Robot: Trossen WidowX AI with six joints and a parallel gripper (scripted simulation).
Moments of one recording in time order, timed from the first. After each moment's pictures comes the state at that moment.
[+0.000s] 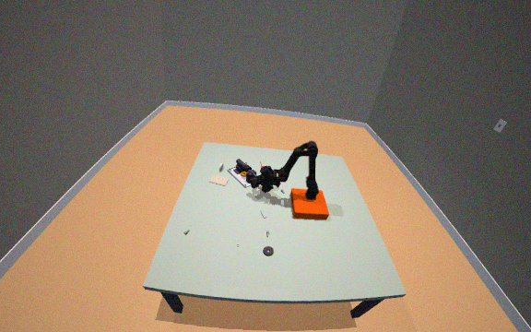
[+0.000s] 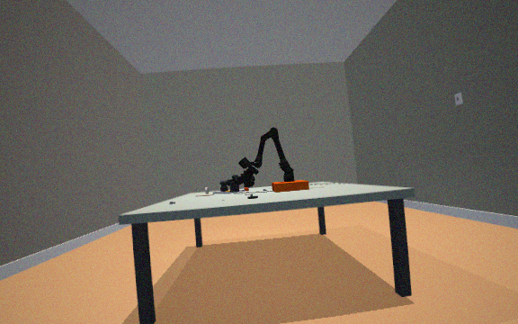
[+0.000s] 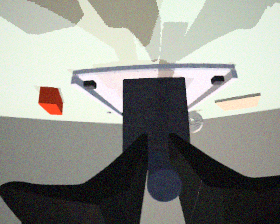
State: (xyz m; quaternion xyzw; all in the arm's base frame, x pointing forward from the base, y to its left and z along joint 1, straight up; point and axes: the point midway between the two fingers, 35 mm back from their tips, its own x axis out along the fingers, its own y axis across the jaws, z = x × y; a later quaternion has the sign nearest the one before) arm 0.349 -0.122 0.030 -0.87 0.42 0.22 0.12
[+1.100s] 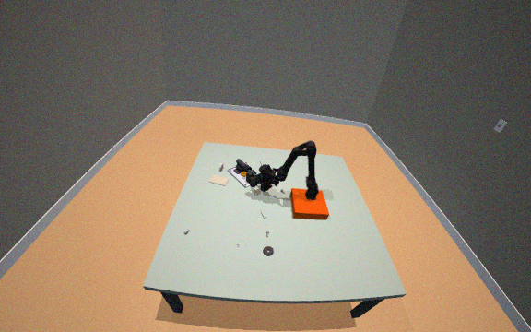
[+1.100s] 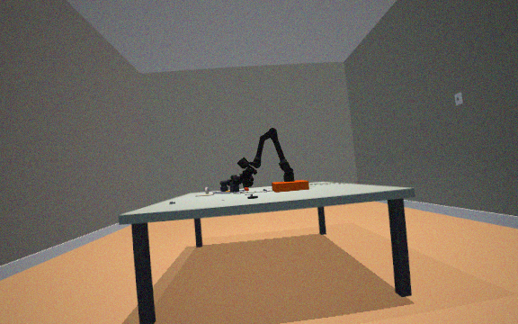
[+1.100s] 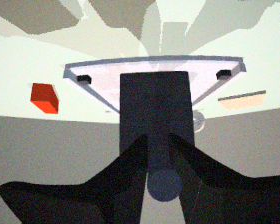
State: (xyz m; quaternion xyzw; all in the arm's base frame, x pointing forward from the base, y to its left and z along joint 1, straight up) arm 0.357 -0.132 0.030 -0.87 0.42 0.22 0.12
